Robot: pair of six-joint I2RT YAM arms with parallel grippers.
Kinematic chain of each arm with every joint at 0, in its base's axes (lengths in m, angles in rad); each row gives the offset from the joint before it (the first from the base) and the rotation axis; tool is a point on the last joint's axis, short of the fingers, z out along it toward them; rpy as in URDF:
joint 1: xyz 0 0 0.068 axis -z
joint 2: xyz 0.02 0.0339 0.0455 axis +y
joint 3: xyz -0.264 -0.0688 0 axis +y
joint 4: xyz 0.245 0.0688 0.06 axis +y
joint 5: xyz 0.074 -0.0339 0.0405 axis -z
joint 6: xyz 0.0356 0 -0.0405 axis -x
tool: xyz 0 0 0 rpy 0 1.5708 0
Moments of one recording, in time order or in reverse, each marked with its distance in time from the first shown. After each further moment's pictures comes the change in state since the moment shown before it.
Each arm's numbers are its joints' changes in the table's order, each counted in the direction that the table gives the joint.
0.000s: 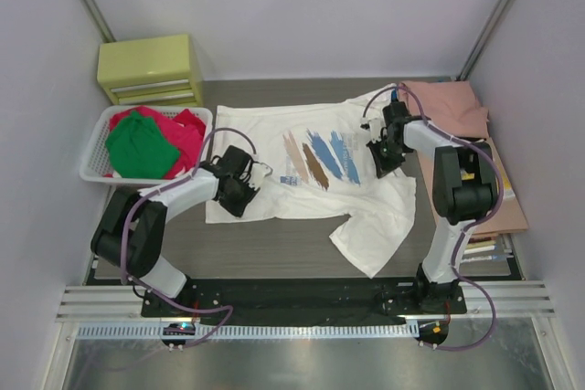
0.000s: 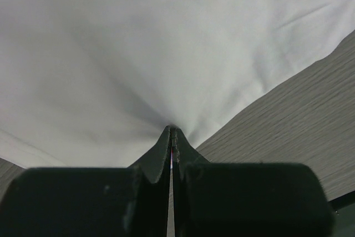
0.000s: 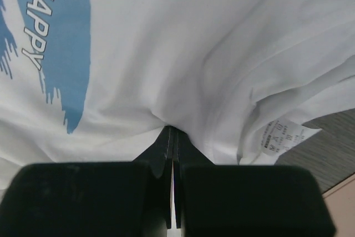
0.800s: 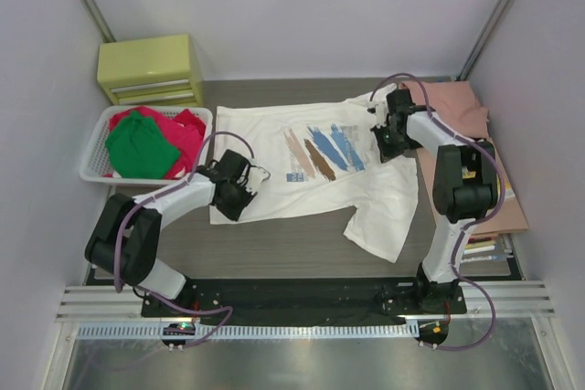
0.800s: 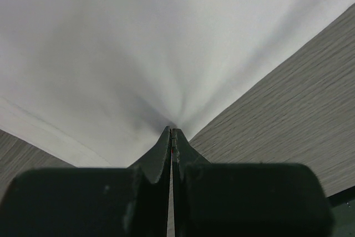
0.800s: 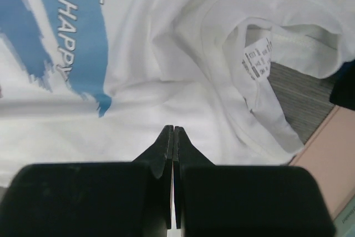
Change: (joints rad) left arm 0.002 -0.056 0.049 0.014 -0.022 -0.024; right arm 0.014 0.049 -0.140 -0.009 0.092 -0.088
